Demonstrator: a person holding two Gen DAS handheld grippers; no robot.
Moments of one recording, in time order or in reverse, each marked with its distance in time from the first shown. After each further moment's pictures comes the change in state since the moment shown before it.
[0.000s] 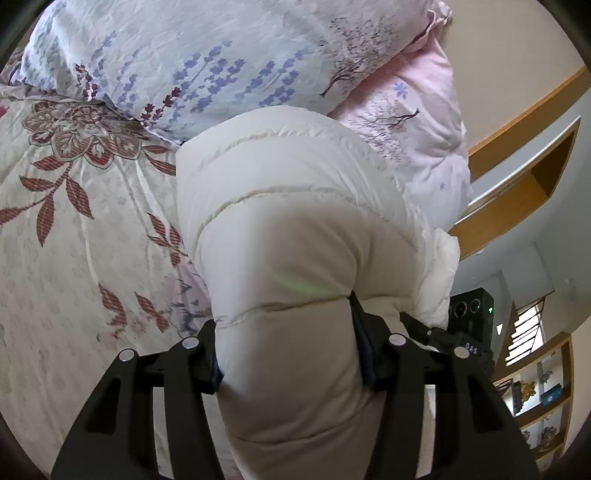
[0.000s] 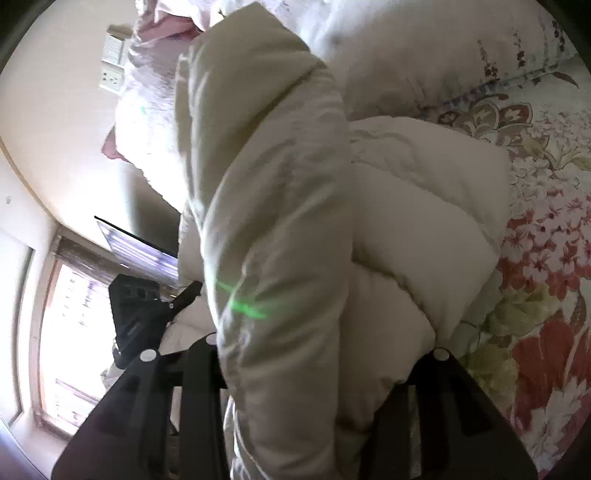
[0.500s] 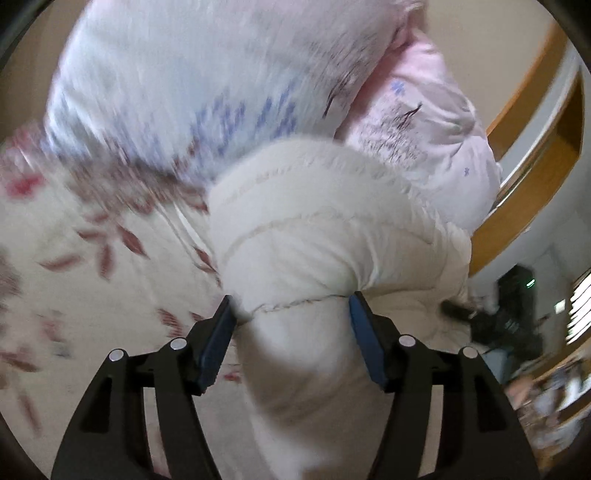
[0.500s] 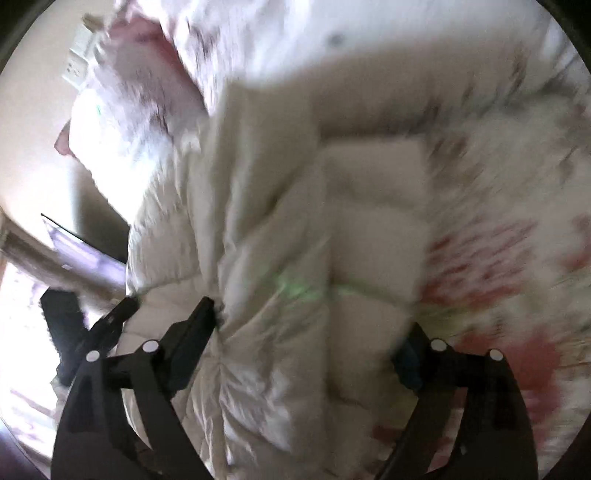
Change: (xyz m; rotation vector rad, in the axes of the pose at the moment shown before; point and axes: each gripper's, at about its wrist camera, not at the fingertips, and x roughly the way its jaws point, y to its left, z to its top) left arm -0.027 -0.040 -0.006 0.209 -0.115 0.269; right arm -0.016 0.014 0.011 -0.042 -0.087 -0.290
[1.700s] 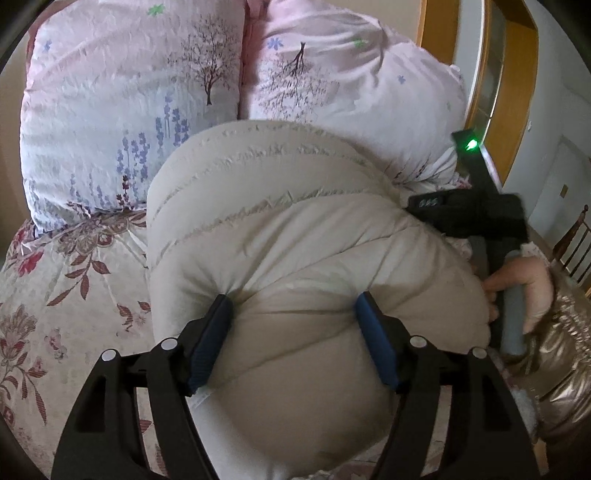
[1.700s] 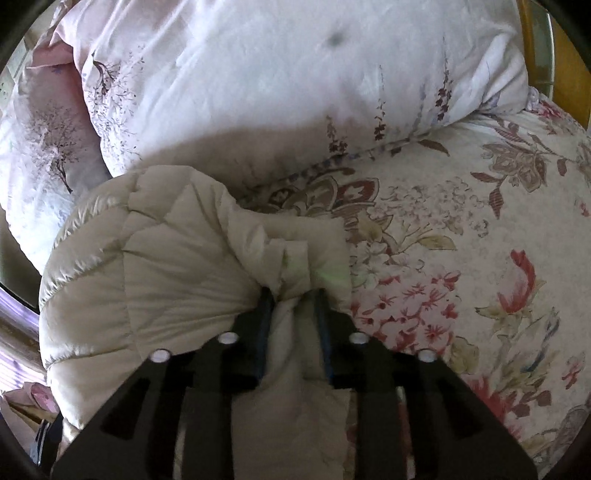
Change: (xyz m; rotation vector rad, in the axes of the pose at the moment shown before) left arm 0.015 -0.086 -0.056 0.353 0.029 0.112; right arm 0.025 -0.029 0.004 0.062 -0.121 -0.344
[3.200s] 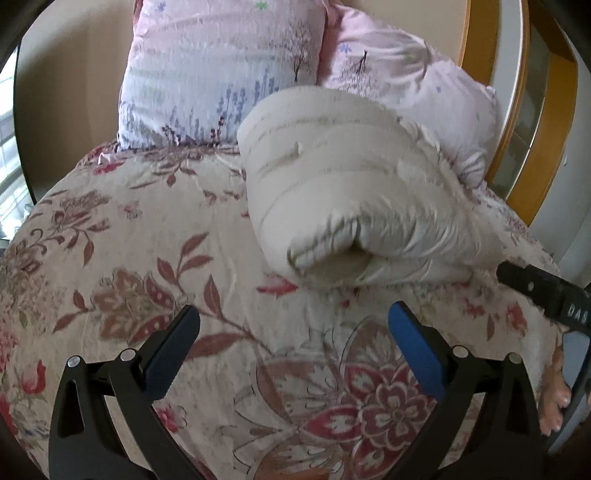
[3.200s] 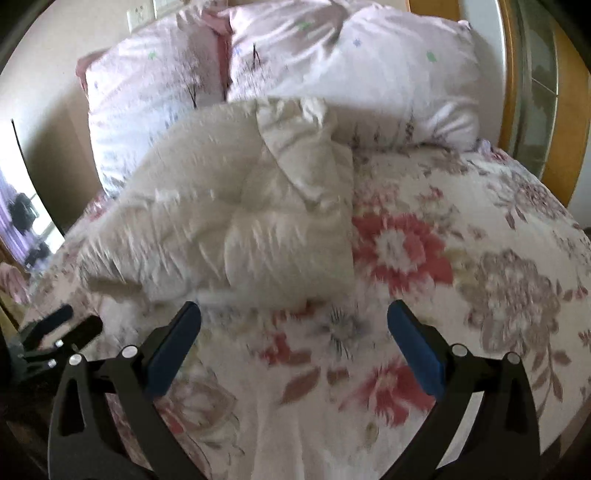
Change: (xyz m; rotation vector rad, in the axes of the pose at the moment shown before) left arm -0.071 0.006 -0.110 -0.183 -0.034 0.150; right arm -0.144 0.036 -0.188 -0.281 -0.152 -0.074
